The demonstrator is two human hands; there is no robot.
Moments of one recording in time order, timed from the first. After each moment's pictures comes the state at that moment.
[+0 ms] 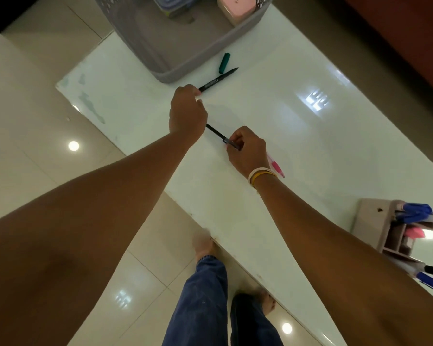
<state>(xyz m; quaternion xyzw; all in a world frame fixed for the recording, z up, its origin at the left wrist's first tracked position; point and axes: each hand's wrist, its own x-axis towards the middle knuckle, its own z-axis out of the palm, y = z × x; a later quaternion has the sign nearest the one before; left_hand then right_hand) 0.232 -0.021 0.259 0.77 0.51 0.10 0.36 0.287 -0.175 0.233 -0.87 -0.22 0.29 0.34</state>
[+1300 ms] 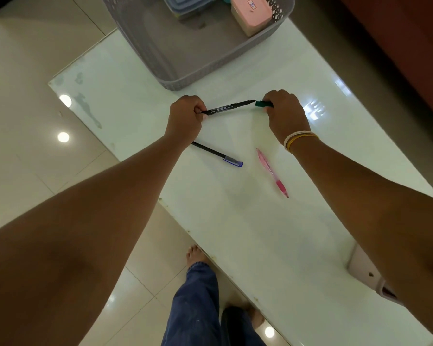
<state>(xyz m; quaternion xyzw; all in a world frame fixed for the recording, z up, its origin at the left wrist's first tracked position) 0.230 0.019 0.215 0.81 0.43 0.06 0.39 0.414 -0.128 0.230 -0.88 -0.44 0.14 0.10</state>
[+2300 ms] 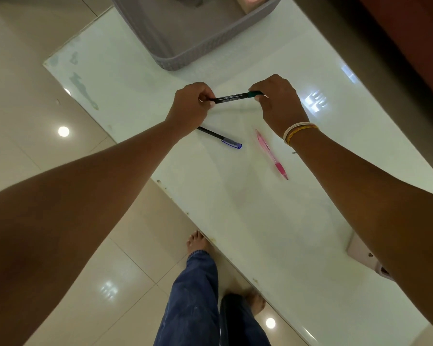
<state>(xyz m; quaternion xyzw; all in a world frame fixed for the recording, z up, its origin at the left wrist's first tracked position) 0.224 -0.004 0.235 0.79 0.40 0.04 0.46 0.384 -0.145 0.253 -0.84 -0.49 0.16 0.16</state>
